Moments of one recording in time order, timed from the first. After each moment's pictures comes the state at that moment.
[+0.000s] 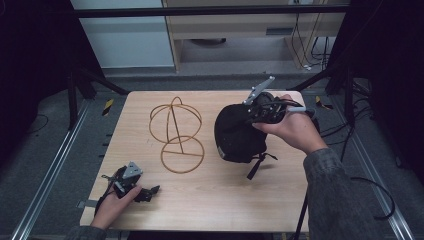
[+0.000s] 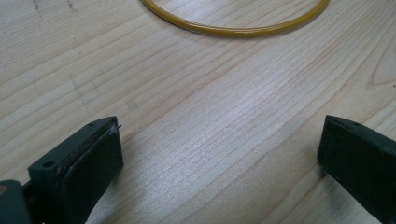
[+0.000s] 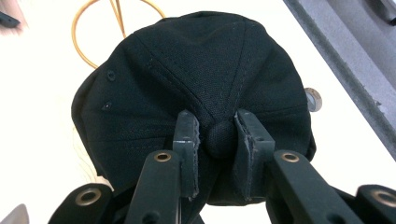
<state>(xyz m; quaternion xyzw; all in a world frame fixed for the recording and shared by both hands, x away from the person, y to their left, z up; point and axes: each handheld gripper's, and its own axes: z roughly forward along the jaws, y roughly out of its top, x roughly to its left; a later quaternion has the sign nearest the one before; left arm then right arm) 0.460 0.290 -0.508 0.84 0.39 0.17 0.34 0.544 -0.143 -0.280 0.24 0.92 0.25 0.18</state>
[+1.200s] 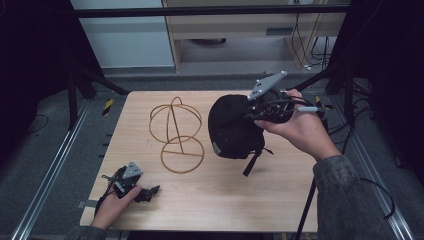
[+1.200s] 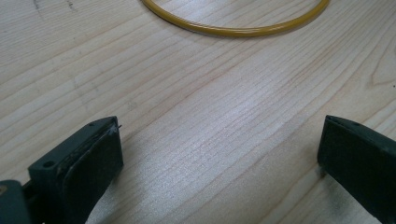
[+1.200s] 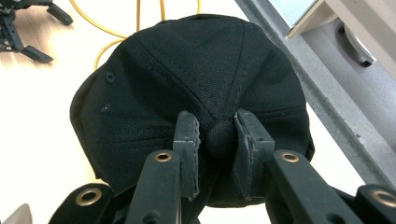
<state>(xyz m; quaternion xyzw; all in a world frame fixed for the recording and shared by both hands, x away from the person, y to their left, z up) 0.460 0.290 -0.508 0.84 0.39 0.17 0.34 0.511 -0.142 -0.240 0.21 0.90 0.31 0.22</state>
